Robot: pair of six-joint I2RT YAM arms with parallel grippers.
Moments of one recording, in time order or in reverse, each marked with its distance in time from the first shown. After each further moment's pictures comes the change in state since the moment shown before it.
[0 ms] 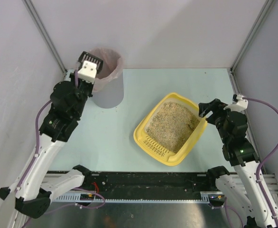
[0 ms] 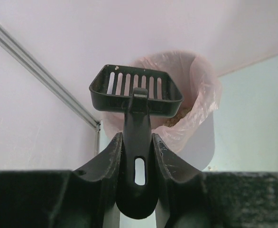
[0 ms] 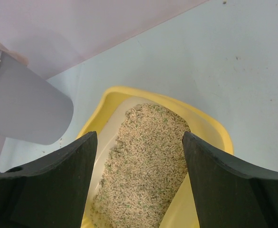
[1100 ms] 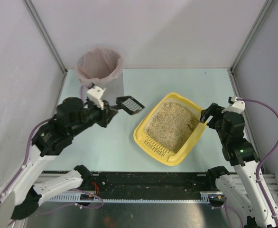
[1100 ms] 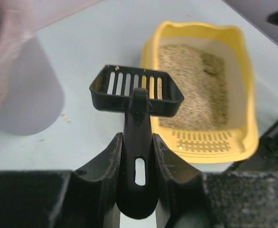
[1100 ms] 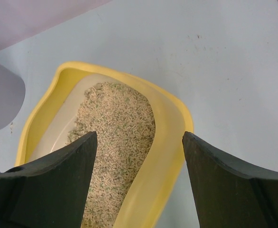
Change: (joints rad) left arm -0.208 -0.140 0.002 -0.417 0.328 -0.491; right arm 0.000 -0.003 0.000 -0.160 0.068 -0.106
